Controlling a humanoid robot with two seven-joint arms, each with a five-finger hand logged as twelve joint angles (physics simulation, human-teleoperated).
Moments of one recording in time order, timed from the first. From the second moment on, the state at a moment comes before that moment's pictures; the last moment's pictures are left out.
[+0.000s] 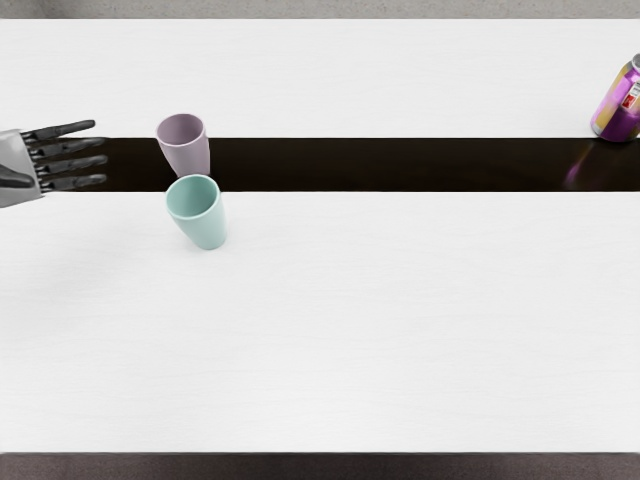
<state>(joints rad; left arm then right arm) -0.56 0.98 -0.94 -1.14 -0.35 -0.61 0.61 0.04 0.00 0.21 0.28 0.14 0.23 0.01</state>
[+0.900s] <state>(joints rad) -0.88 0.65 -0.80 -1.40 0.94 -0.43 0.61 0.03 0.00 0.21 0.28 0.14 0.23 0.01</state>
